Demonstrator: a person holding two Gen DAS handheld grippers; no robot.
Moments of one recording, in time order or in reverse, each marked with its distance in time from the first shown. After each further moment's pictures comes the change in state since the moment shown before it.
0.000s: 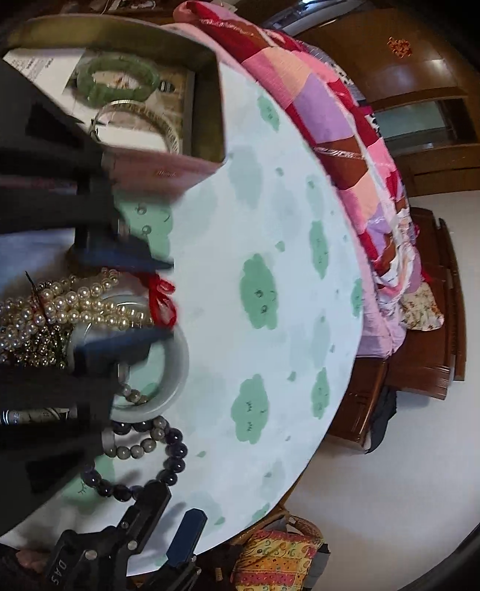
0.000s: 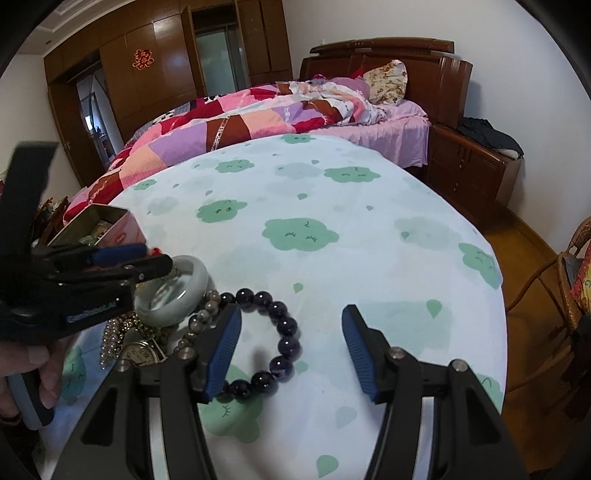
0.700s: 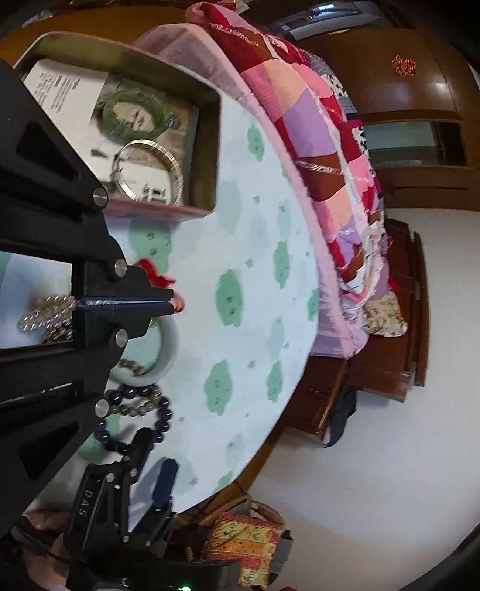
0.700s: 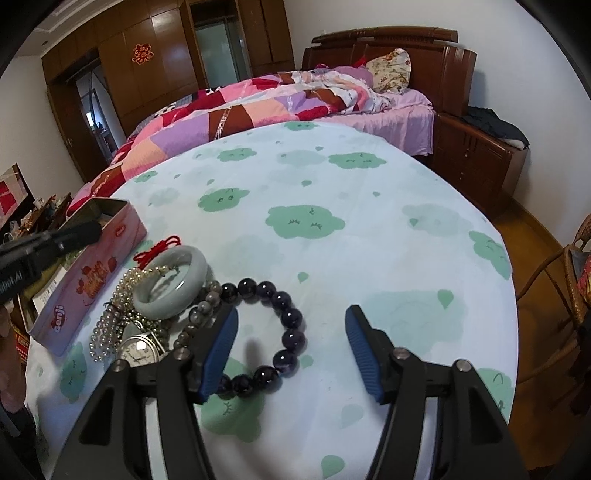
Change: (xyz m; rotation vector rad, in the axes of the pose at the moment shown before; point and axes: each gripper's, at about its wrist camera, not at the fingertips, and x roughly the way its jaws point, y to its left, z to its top) left arm -0.061 0.008 -0.012 -0.059 -0.129 -0.029; right arm 0.007 0.000 0.000 0.006 0.051 0.024
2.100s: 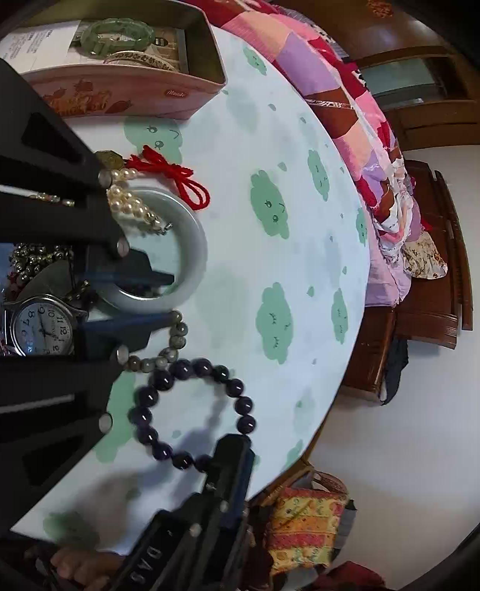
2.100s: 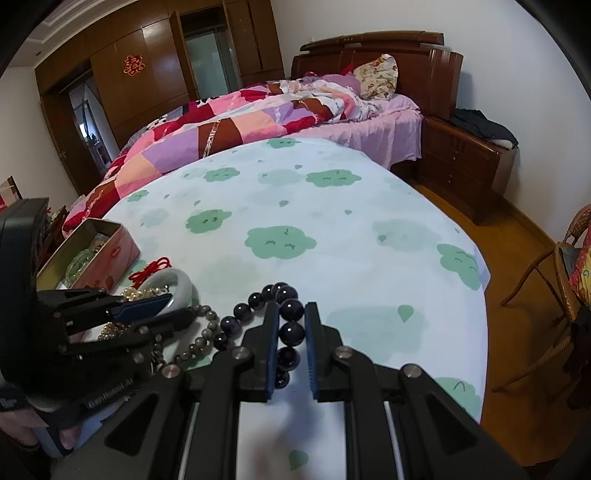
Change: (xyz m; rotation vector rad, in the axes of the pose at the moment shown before) left arm 0.054 -0.053 -0.012 0.158 0.143 -0.108; right arm -0.019 -0.019 0.012 0.035 -0.037 -0.015
